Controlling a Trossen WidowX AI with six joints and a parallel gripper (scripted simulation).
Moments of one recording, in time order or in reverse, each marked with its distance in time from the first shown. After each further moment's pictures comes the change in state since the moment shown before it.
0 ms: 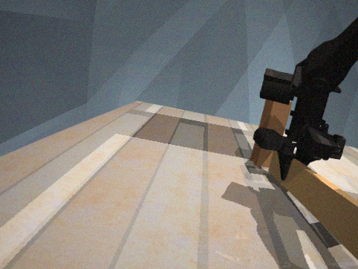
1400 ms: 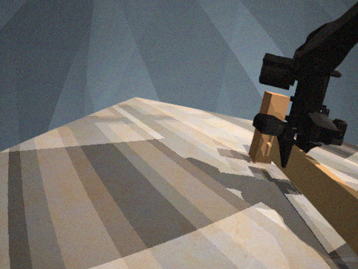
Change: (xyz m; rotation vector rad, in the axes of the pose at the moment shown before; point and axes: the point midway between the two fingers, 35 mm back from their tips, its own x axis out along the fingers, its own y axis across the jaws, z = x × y) arm -0.021 -0.001 0.000 -0.003 -0.001 0.000
